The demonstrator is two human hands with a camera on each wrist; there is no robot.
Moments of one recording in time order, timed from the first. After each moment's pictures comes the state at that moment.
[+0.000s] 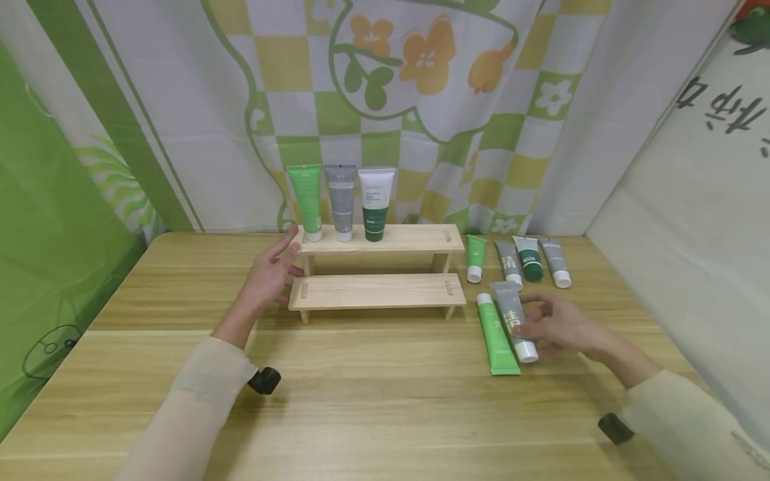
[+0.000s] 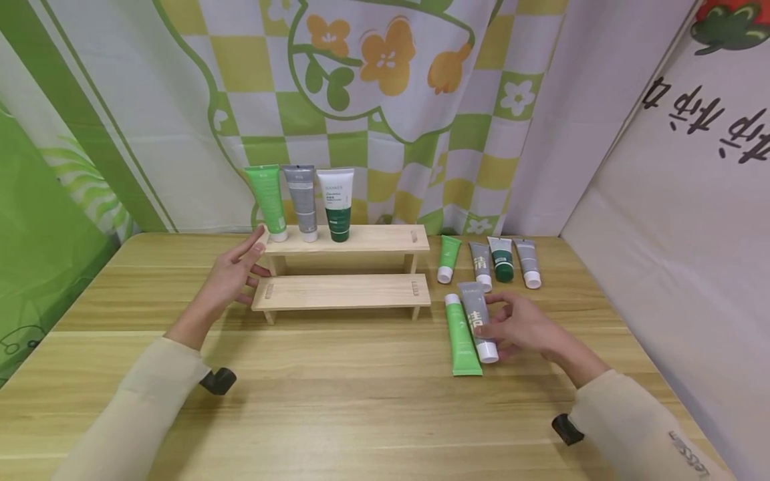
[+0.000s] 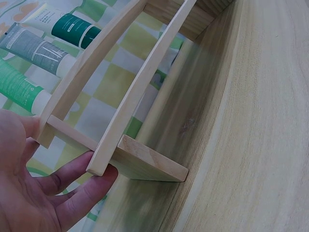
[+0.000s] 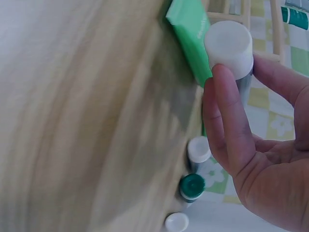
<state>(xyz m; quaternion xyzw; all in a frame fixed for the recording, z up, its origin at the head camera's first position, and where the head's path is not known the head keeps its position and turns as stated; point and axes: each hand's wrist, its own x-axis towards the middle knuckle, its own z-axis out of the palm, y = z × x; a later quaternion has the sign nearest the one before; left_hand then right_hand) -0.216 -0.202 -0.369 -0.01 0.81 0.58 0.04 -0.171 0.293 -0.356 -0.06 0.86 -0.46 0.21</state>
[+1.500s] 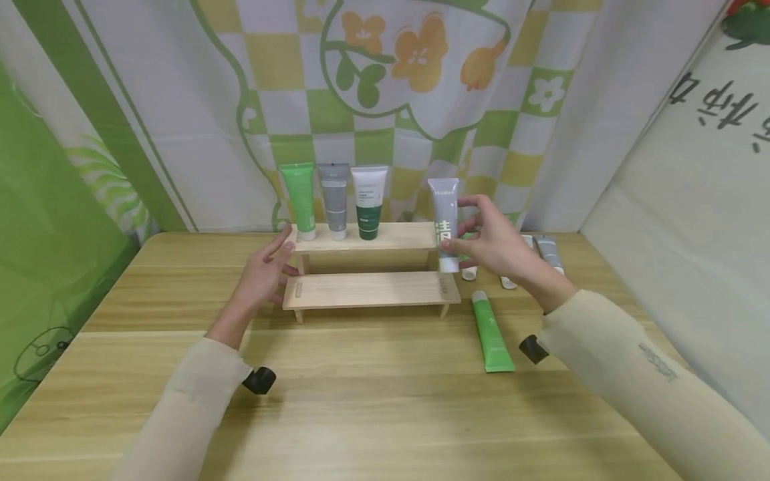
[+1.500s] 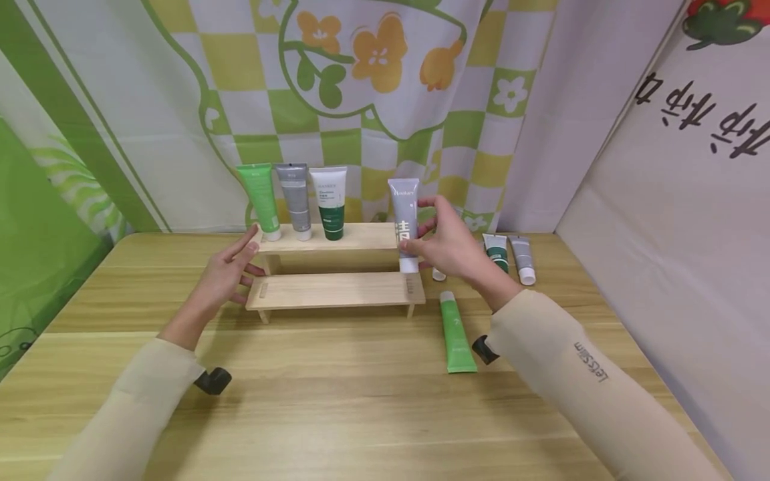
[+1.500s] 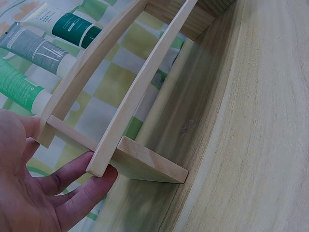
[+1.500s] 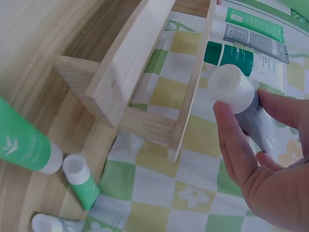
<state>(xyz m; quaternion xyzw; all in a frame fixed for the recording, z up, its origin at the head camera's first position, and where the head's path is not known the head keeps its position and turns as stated) -0.220 -0.203 -0.370 -0.02 0.82 0.57 0.05 -0.219 0.178 -0.267 -0.12 0.86 -0.49 0.07</state>
